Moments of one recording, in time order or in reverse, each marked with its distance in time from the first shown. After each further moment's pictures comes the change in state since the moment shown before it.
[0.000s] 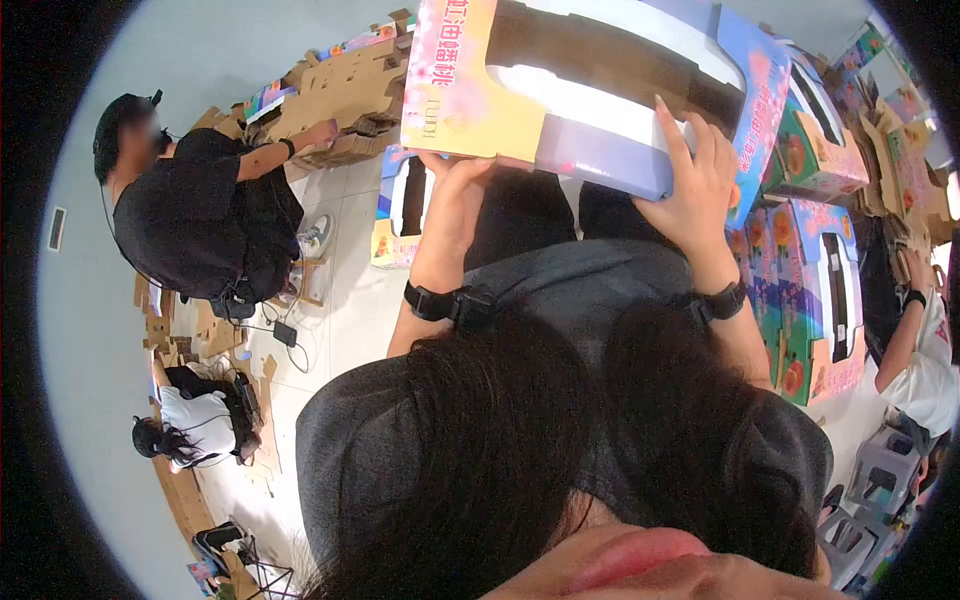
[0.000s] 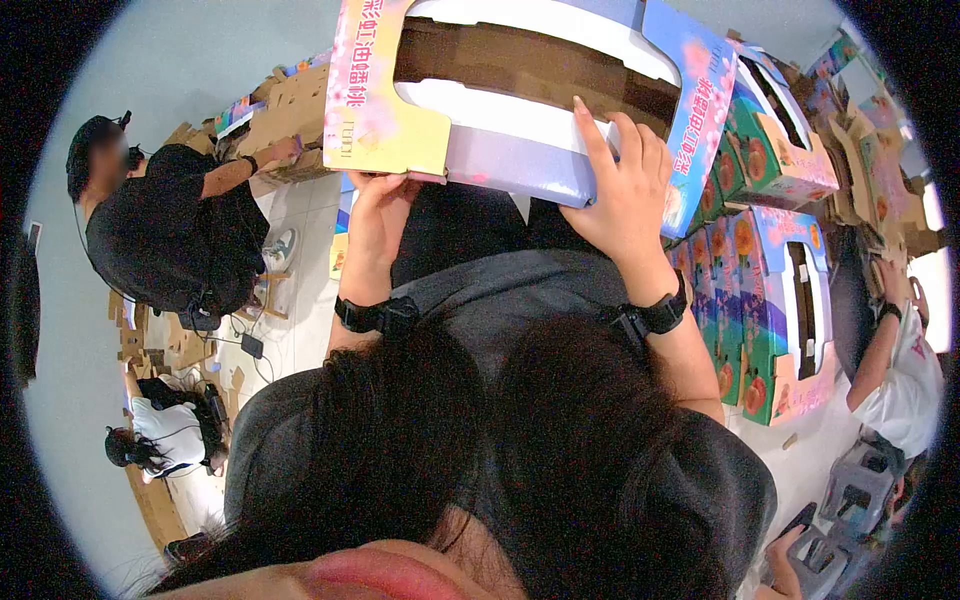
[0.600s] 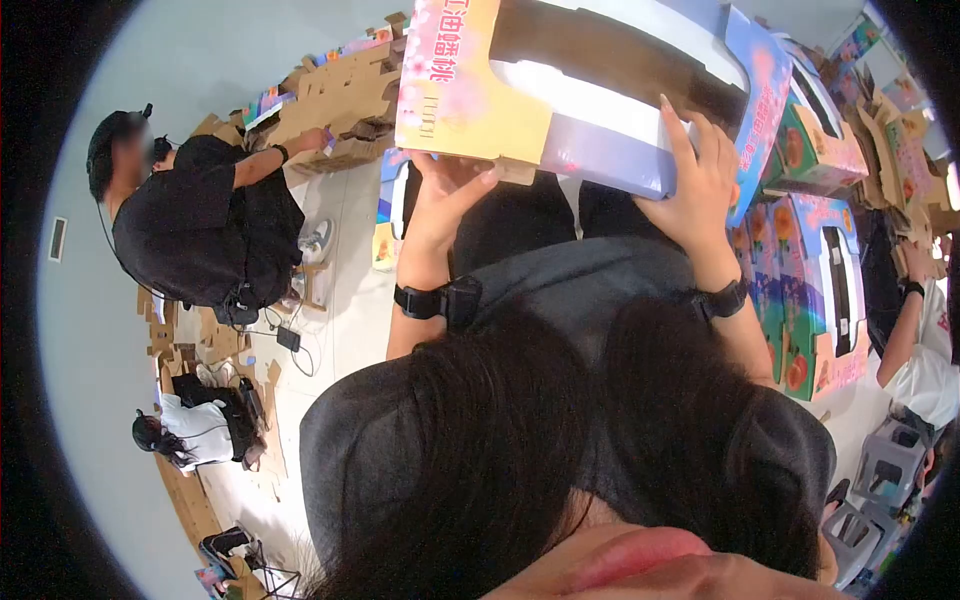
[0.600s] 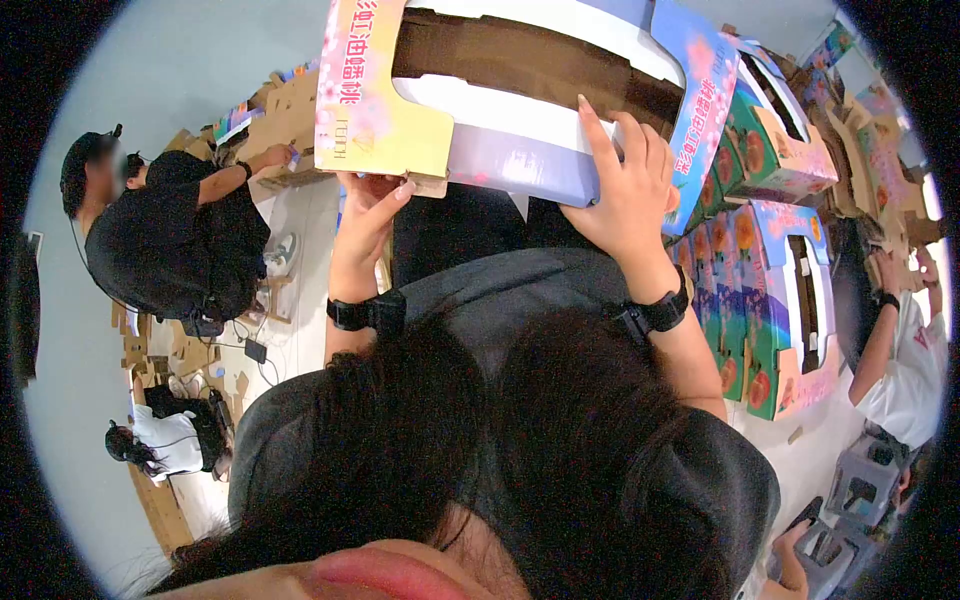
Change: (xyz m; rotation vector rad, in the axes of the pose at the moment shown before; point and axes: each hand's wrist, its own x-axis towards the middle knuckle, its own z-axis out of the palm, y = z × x) left_hand 0.001 0.010 -0.014 0.215 -0.218 0.090; right_hand -0.003 0.002 0.001 -0.002 0.035 0.022
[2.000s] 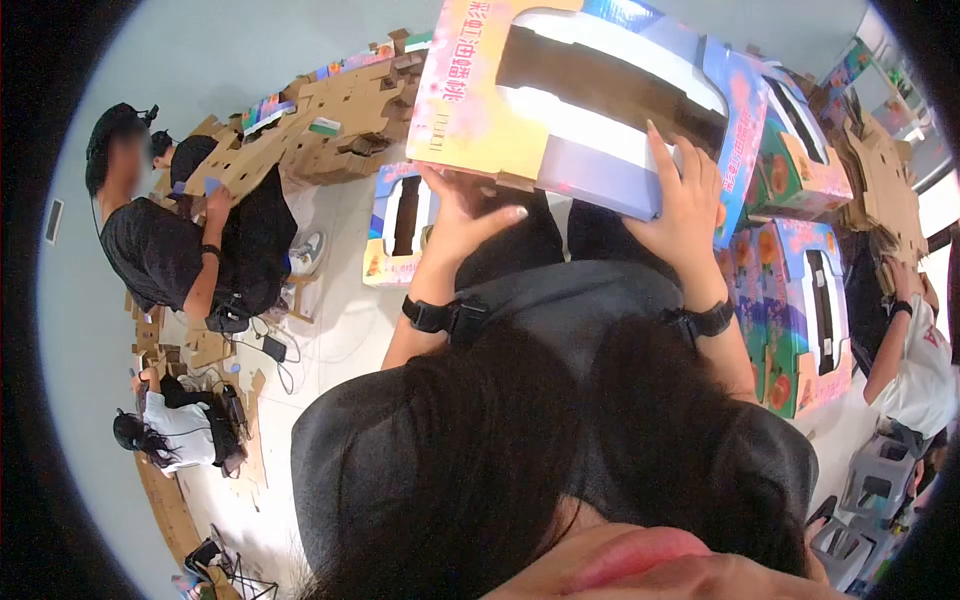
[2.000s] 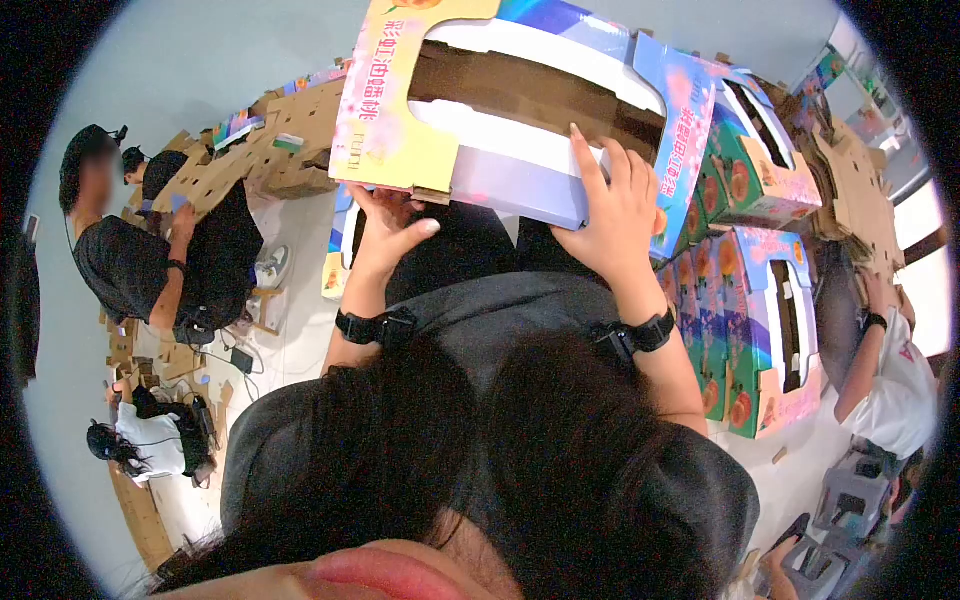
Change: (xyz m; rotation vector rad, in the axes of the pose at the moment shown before) left_hand 0.005 -0.018 0.010 0.224 -0.113 0.076; right_hand 0.008 0.006 -0.004 -0.004 -0.074 -0.015
